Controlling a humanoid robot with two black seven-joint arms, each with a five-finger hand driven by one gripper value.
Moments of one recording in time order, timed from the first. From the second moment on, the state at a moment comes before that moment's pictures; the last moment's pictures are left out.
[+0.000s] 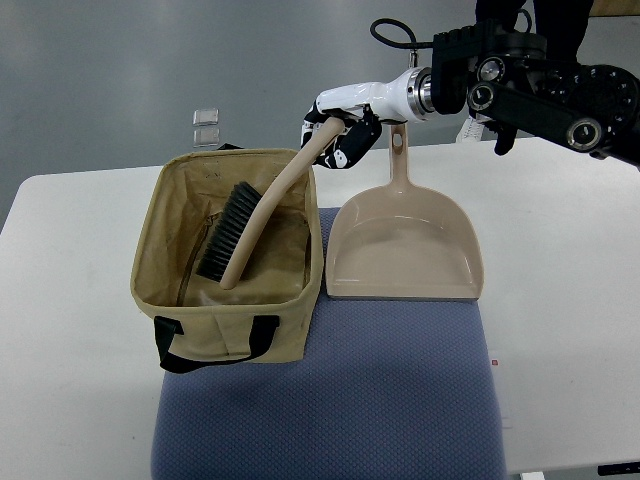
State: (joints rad) left arm 0.01 0.00 -0.01 -0.28 -0.07 0.00 0.10; right arm 1.41 -0.29 0.11 0.94 -0.89 0.44 -0.04
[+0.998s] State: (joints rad) left arm 0.01 0.00 -0.01 -0.27 -0.07 0.00 0.10; right arm 1.06 -0.44 0.92 0.93 -0.37 0.16 0.04
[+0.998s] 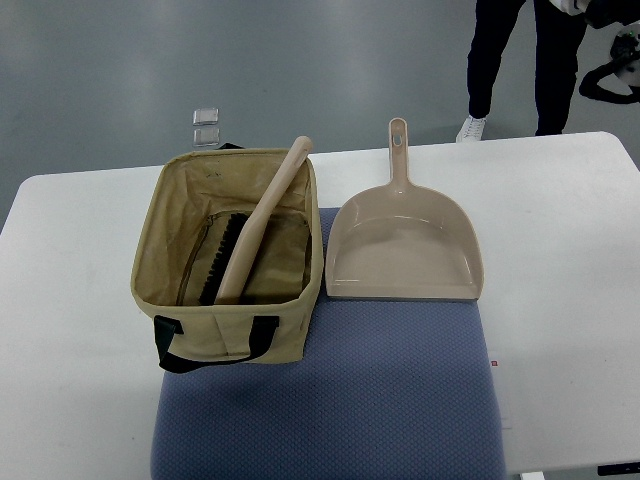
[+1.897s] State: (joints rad) left arm 0.01 0.00 -0.01 -0.27 -0.07 0.00 0.10; right arm 0.59 -0.05 1.28 0.85 -0.21 0.16 0.26
